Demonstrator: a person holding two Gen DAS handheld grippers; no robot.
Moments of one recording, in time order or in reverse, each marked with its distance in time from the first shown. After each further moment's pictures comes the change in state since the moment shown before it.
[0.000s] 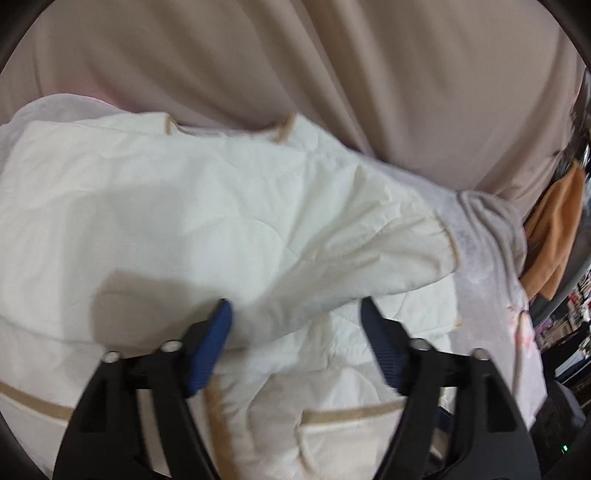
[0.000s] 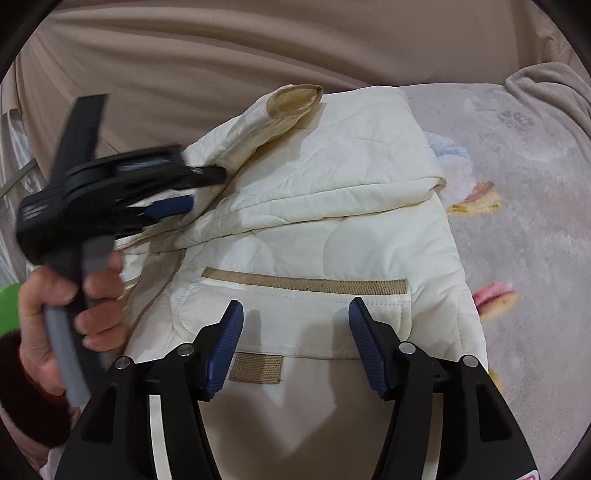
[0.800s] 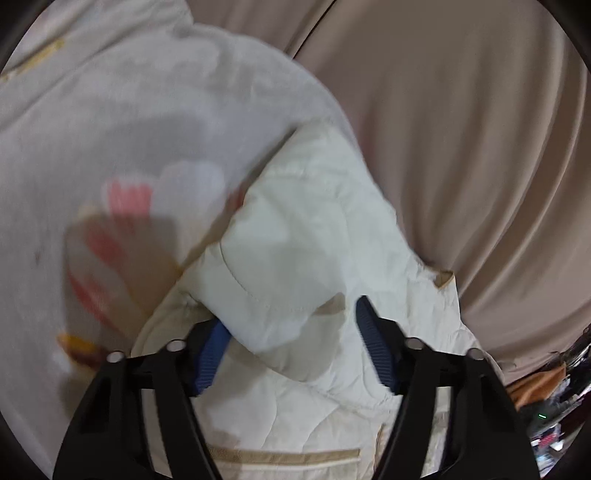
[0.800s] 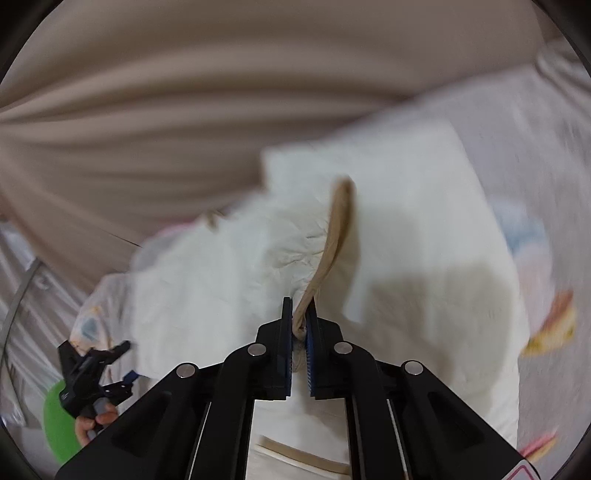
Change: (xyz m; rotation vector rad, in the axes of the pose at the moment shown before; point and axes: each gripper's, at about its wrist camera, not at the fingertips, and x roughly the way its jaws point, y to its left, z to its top) left arm -0.064 0.230 0.017 -0.579 -0.126 0.073; right arm 0.036 0.017 0.134 0.168 -0.067 0.169
